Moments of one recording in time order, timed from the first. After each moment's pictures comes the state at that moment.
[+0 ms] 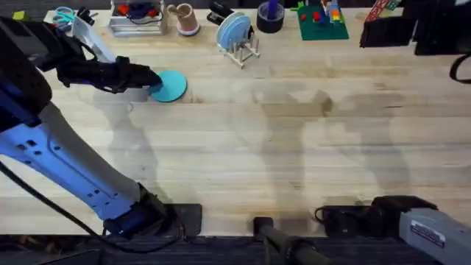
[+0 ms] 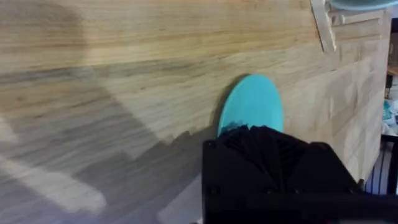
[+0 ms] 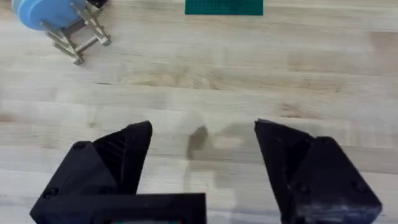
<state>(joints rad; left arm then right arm) 0.55 2.12 1.38 -0.89 0.91 0.50 0.00 1.11 1.23 -0.92 -0.05 -0.01</state>
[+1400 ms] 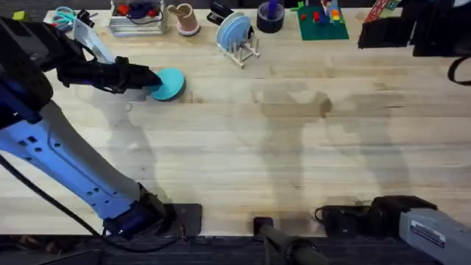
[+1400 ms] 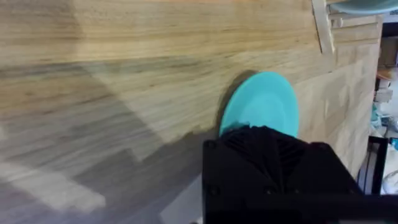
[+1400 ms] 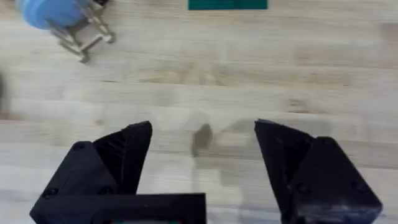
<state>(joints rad) 0.55 2.16 1.42 -0.93 0.91 0.50 0.01 1.11 1.23 -0.93 -0.07 0.03</state>
